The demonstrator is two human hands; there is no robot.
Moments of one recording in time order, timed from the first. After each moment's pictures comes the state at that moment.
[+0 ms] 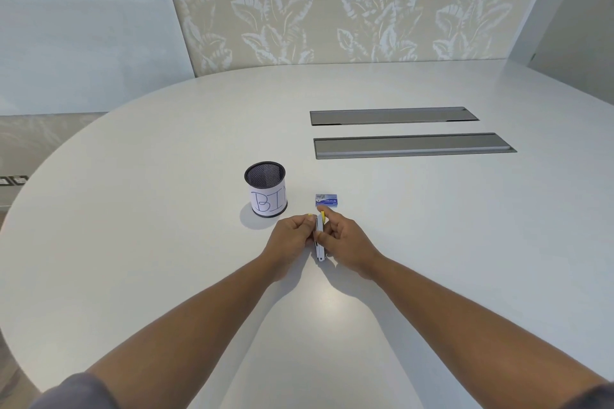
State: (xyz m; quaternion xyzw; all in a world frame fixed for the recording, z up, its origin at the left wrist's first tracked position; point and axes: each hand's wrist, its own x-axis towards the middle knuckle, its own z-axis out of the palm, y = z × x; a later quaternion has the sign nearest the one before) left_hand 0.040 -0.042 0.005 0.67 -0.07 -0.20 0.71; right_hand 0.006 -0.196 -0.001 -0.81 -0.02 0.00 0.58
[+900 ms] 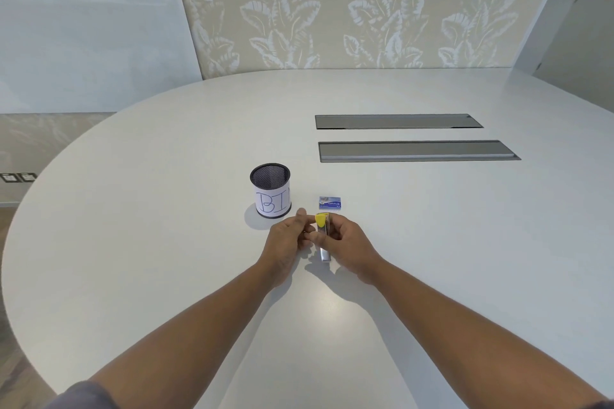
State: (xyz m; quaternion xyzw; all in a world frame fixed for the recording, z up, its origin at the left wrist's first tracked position) left_hand 0.040 -0.034 -0.001 0.60 -0.02 -0.18 0.78; right_hand 0.000 -0.189 0.006 -0.73 -0.05 0.01 0.68
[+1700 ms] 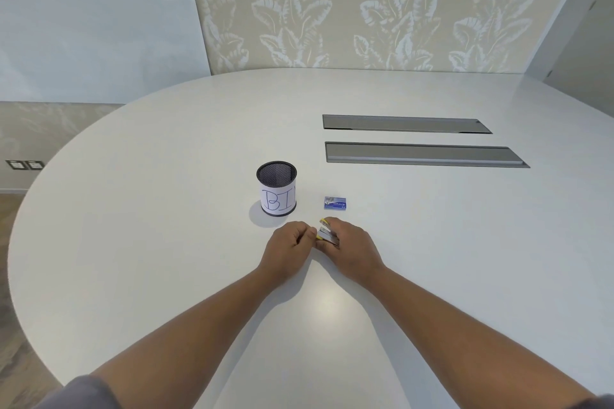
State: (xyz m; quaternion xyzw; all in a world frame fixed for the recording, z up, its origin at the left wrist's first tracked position) left_hand 0.033 -0.017 -0.008 0.86 -0.17 0.00 0.48; right_hand 0.008 -0.192 -0.010 -0.94 -0.07 -0.12 0.30
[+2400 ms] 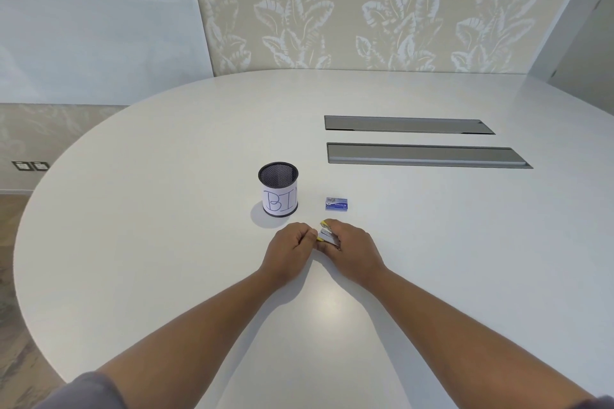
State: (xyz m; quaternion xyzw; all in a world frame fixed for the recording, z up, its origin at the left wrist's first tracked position) left_hand 0.026 -0.019 0.001 0.87 -0.16 -0.01 0.46; right_hand 0.004 -0.192 -0.009 -0.94 -0.08 -0.12 0.32
